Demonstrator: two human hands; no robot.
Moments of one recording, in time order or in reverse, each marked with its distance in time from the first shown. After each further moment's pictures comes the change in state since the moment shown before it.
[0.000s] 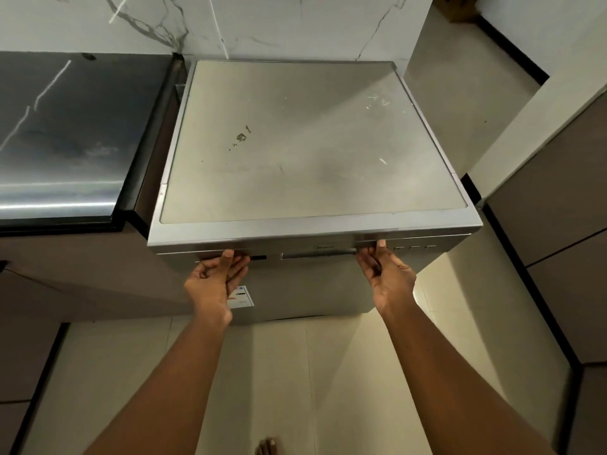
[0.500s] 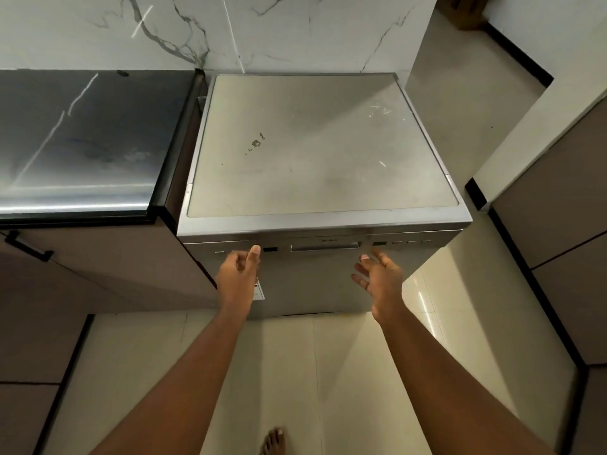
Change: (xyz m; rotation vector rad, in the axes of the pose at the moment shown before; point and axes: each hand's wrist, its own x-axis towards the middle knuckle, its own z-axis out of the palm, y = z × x) left_hand -0.038 0.008 -0.007 0.737 -0.058 0.243; right_hand -0.044 0.006 -0.008 -0.483 -0.041 -0.064
